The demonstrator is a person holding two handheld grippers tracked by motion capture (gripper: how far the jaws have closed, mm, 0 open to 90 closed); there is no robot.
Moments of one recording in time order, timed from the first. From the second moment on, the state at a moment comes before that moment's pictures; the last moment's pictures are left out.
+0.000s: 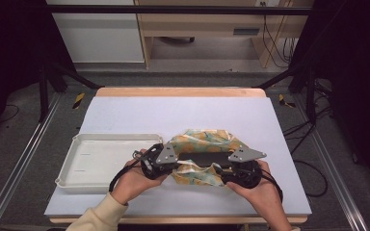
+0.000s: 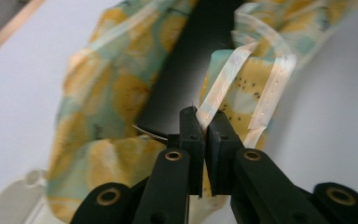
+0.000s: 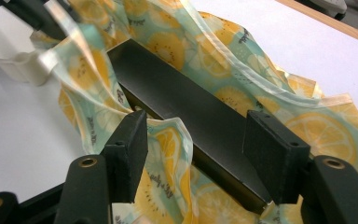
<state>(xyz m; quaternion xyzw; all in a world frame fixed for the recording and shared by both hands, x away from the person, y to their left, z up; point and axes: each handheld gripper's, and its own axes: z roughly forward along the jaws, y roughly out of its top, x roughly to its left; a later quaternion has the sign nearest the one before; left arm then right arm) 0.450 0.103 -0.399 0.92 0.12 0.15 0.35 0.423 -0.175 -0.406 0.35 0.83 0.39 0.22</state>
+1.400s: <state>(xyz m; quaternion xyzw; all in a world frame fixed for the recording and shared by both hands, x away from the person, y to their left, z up) 0.424 0.123 -0.444 0.96 0.06 0.09 0.26 0.423 -0.128 -0.413 0.28 0.86 0.39 0.16</state>
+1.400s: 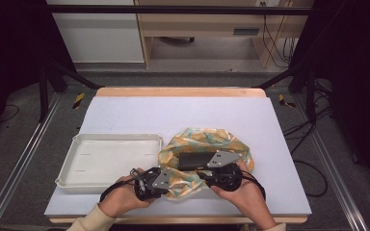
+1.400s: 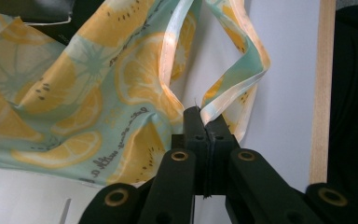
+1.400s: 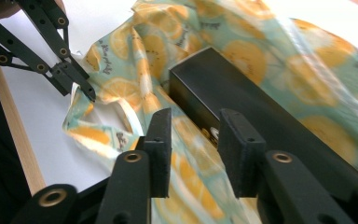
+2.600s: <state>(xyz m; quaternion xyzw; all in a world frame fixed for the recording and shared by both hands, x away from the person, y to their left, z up) 0.467 0.135 -0.383 0.90 0.17 0.20 0.35 0.410 -0.107 -0.470 0.25 0.89 0.35 0.13</state>
